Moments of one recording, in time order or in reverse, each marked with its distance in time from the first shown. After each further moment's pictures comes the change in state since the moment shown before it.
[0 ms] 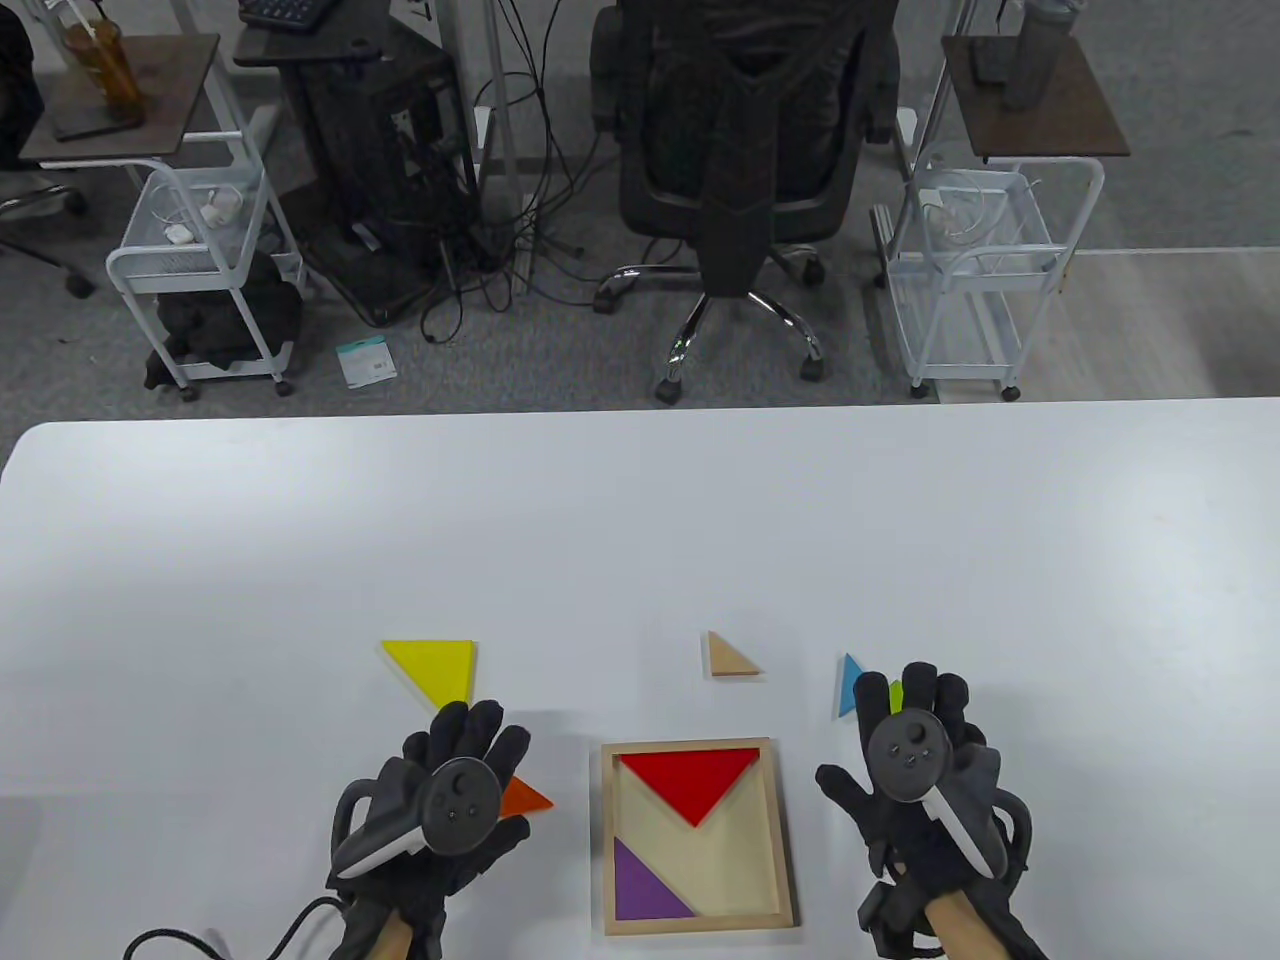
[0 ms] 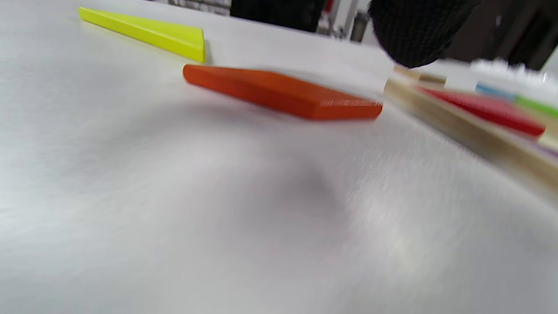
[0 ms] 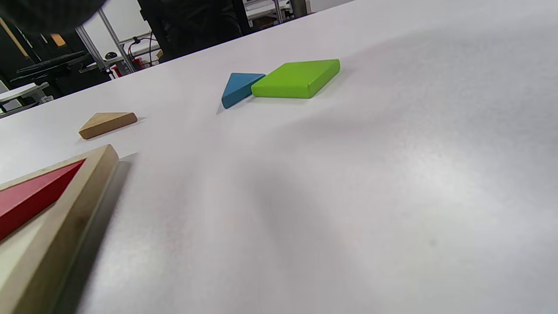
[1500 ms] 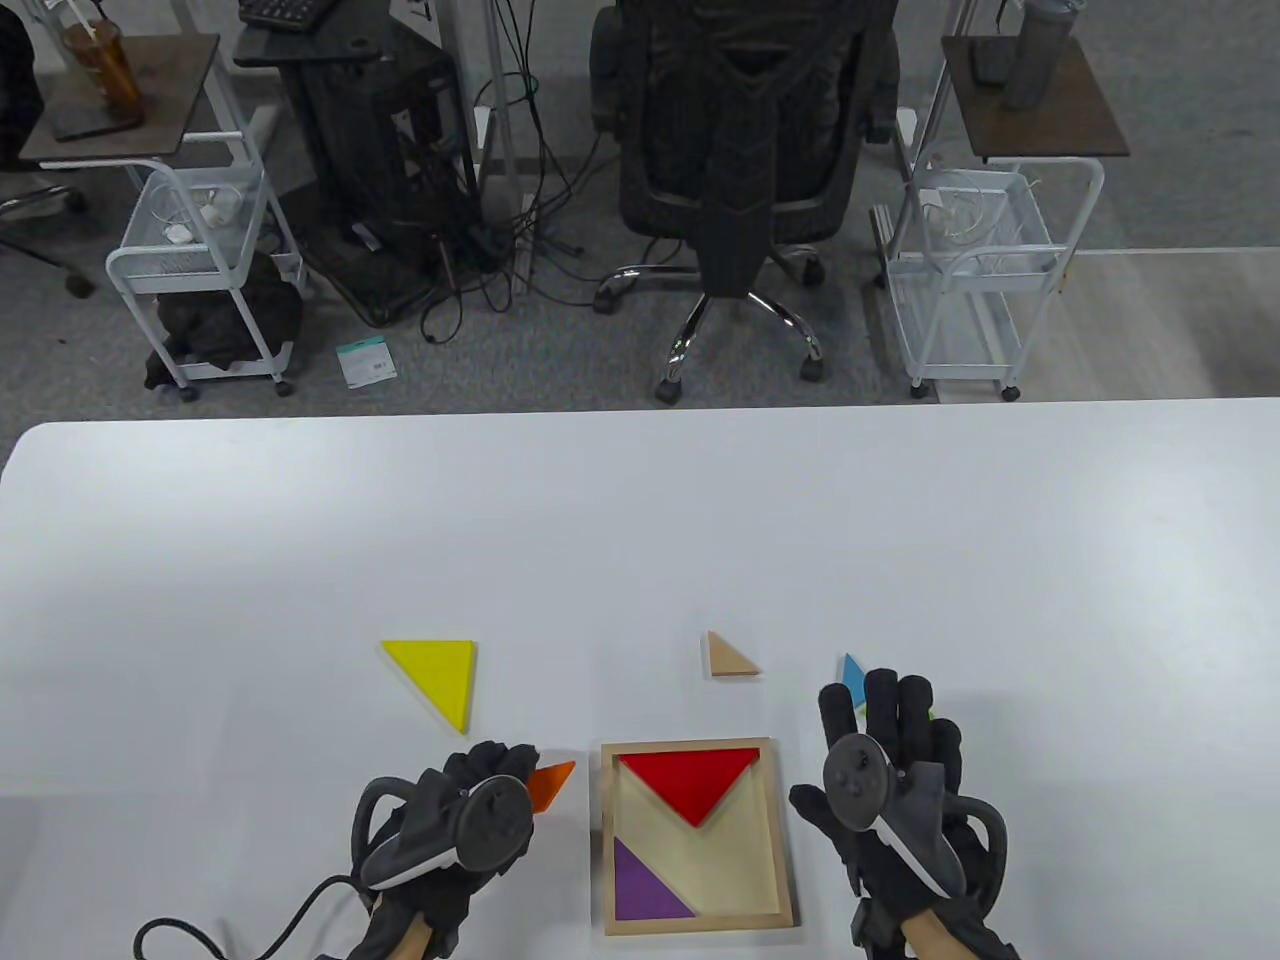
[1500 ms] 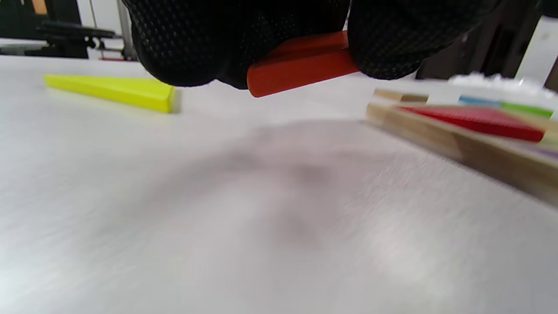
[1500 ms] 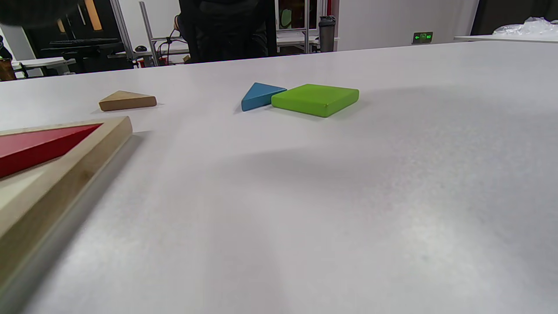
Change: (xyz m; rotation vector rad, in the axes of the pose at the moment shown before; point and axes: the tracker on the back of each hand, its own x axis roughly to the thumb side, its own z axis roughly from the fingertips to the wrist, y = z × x) left_hand 0.025 0.006 0.001 0.225 -0.060 -0.064; right_hand 0.026 0.010 0.017 -0.092 -0.084 0.208
